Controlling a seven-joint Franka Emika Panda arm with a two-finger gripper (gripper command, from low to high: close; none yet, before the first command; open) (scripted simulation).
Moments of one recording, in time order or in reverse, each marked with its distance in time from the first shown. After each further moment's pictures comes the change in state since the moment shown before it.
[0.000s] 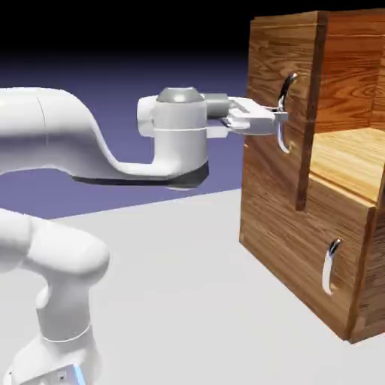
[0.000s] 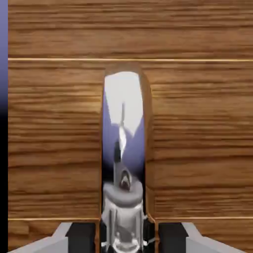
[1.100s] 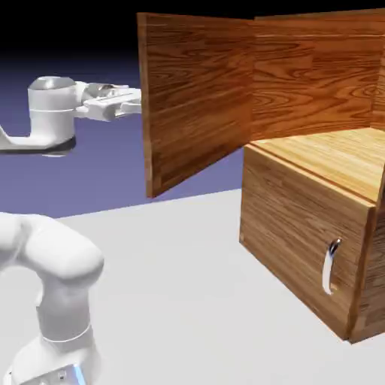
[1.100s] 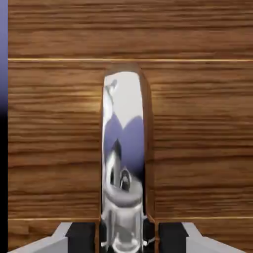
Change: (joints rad) arm -0.199 0.058 1.196 0.052 1.083 -1.034 -0.014
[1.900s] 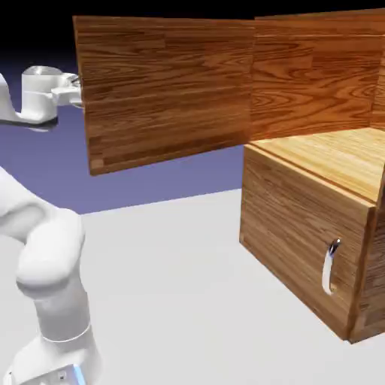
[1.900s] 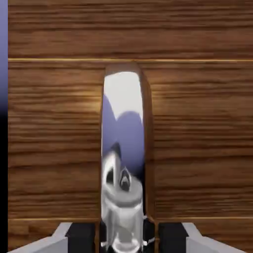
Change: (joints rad) arm -0.784 0.251 0.802 0.722 0.264 -0.556 0.029
